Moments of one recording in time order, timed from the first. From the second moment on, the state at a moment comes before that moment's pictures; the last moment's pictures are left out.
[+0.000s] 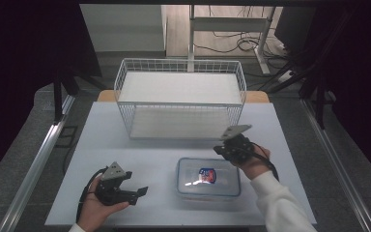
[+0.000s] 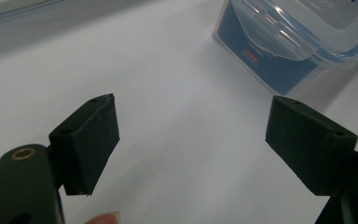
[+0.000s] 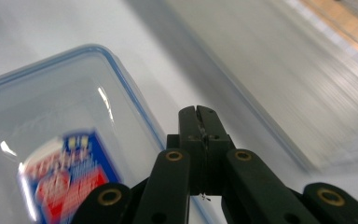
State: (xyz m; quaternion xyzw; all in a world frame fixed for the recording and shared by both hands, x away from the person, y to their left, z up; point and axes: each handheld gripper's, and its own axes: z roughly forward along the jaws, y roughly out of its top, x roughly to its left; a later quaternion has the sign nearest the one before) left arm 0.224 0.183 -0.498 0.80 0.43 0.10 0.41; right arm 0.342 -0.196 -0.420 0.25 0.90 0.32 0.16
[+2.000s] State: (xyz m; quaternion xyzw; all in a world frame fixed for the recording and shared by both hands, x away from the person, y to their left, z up) left arm 0.229 0.197 -0.496 0.78 0.46 0.11 0.41; right arm 0.300 -0.195 -0.469 0.32 0.89 0.31 0.12
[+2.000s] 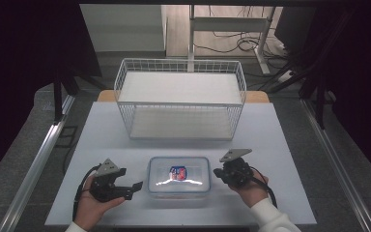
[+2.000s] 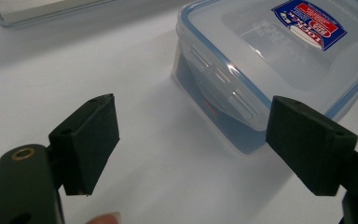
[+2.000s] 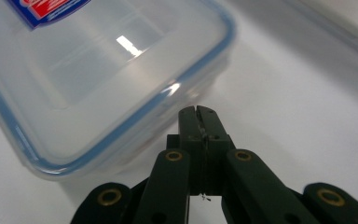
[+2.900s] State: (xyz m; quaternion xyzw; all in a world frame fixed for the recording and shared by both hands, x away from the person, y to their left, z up) left arm 0.229 0.199 -0.495 0.77 0.47 0.10 0.42; right arm 0.282 -0.228 -0.462 0.38 0.80 0.45 0.07
